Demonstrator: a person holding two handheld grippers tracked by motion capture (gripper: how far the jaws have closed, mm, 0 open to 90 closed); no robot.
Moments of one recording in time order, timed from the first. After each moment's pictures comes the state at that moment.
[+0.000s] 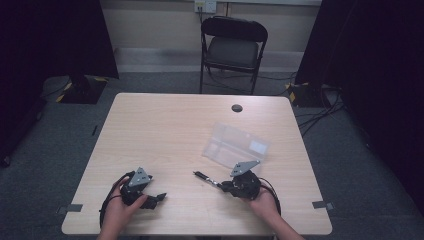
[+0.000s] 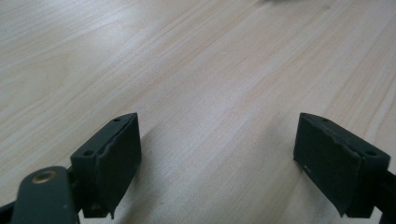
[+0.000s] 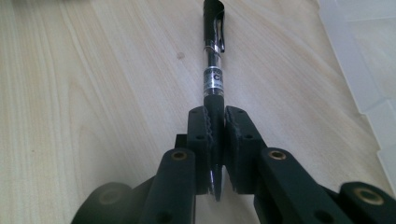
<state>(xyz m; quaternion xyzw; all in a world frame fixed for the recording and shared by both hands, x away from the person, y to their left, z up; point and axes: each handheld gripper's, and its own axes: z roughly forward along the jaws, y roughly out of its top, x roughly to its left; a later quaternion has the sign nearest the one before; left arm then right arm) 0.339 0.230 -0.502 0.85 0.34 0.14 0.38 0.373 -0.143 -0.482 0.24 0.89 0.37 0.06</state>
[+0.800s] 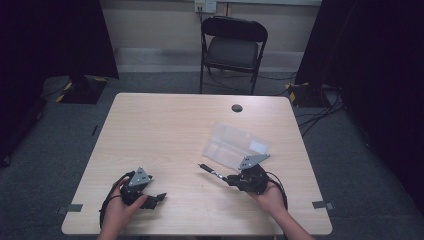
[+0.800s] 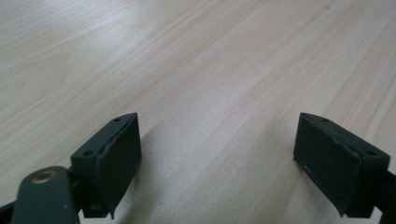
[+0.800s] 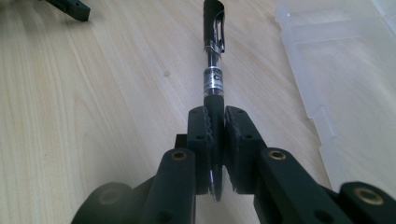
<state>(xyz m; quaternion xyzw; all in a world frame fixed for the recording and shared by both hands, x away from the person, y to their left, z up) 0.339 0.230 -0.502 0.85 0.34 0.14 0.38 0.380 -0.162 -0.460 0.25 0.88 0.39 0.06</state>
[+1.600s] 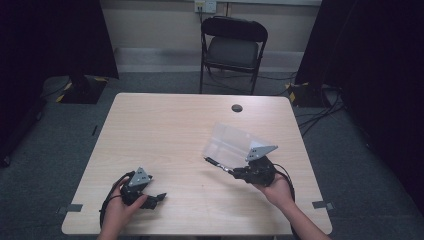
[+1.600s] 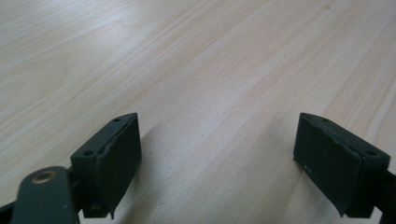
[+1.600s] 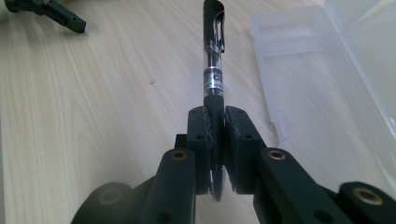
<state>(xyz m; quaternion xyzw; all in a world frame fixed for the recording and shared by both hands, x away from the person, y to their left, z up) 0.339 0.230 -0.502 0.85 0.34 0.14 0.38 0.394 -0.180 -0.439 0.25 0.88 0.39 0.06</state>
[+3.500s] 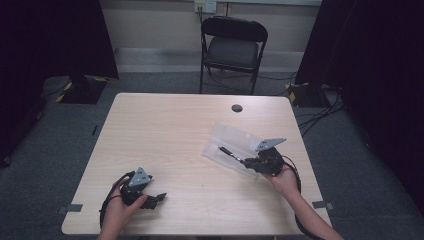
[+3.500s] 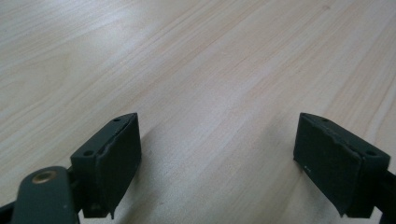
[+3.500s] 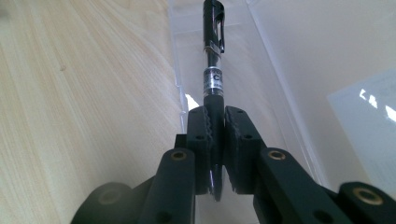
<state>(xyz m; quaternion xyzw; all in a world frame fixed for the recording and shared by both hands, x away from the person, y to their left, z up) 0.339 0.229 -0.502 0.85 0.34 0.14 0.38 0.433 -0.214 -0.459 0.30 0.88 0.37 0.09</state>
